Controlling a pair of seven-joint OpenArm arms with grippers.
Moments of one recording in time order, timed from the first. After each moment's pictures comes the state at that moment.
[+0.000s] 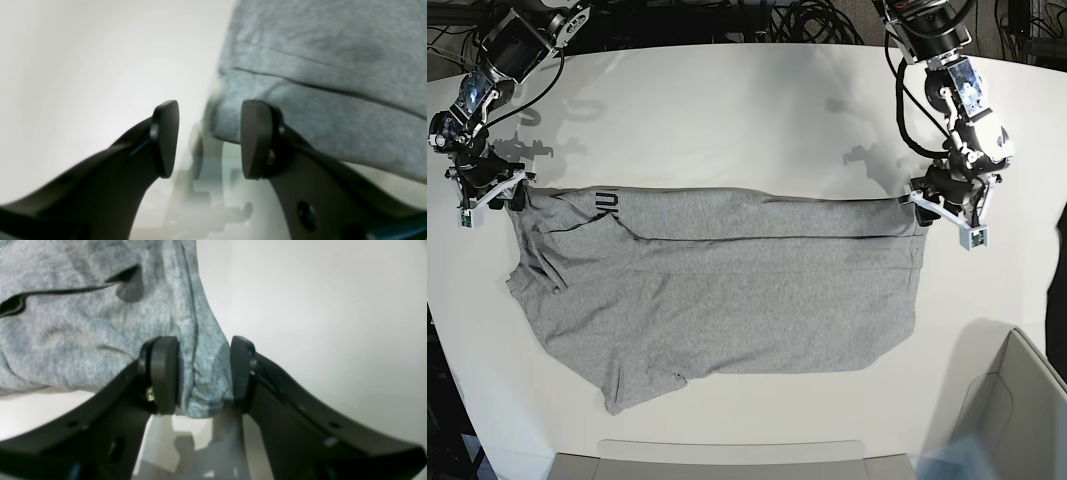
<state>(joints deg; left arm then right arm) -0.4 -4.0 -29.0 90.0 -11.1 -14.4 54.6 6.3 12.8 46.4 68.8 -0.9 44.1 -37.3</state>
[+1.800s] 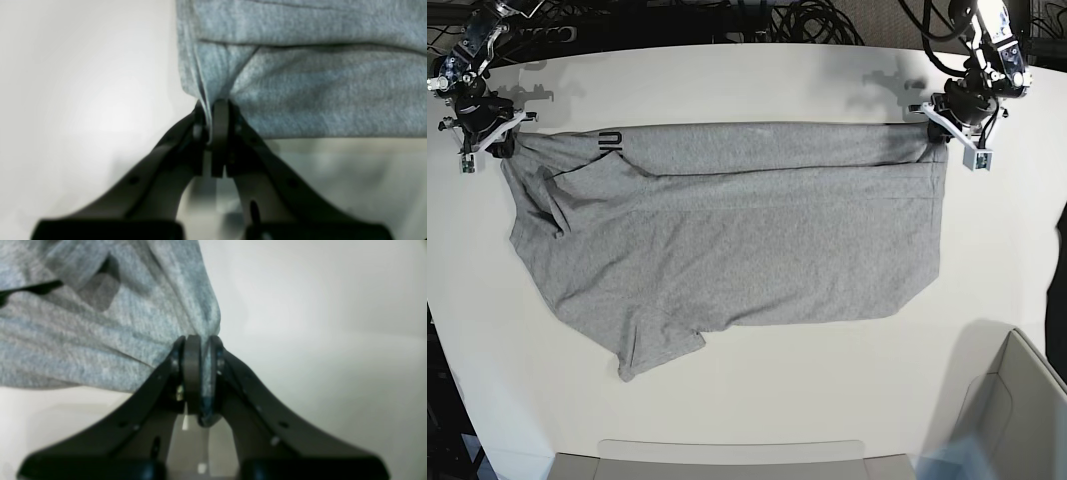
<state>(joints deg) 22.8 -12.2 -28.7 95.6 -23.6 -22.2 54.0 -12.2 10.7 45.6 84.2 2.4 44.0 -36.8</state>
